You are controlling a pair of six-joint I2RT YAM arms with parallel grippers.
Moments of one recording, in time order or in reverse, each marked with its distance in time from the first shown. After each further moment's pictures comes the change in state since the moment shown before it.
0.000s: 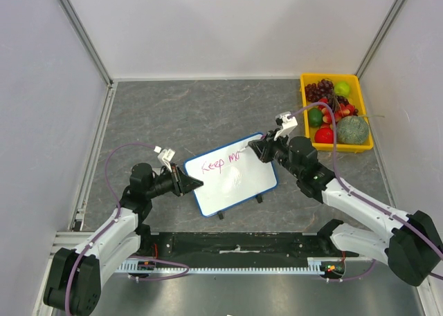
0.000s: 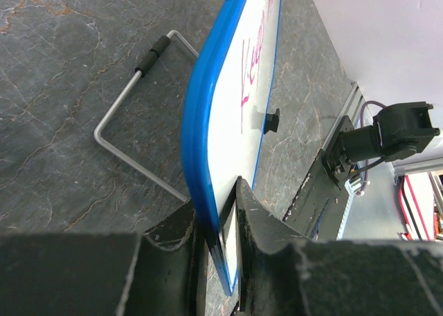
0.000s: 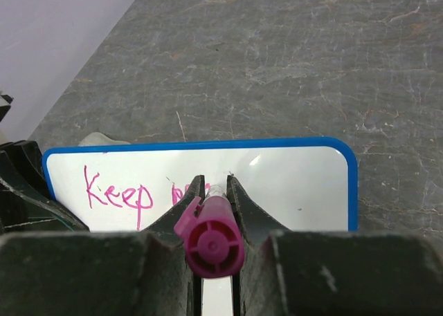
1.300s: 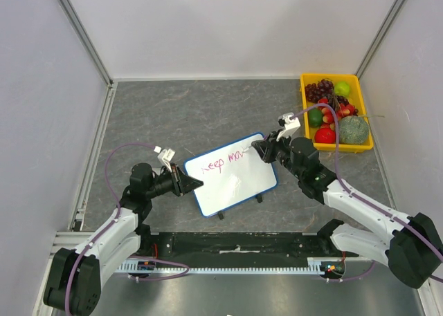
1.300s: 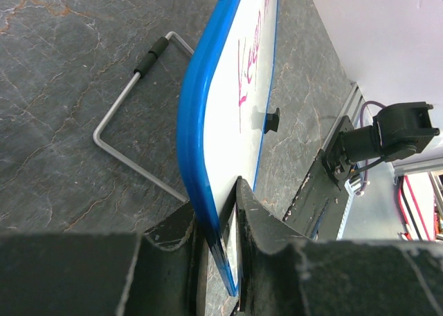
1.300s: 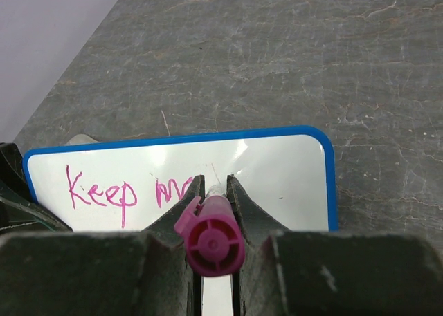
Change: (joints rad) left arm 0.000 -0.001 0.000 0.000 0.000 0.000; right arm -0.016 -0.006 -0.022 -0.012 0.024 -0.006
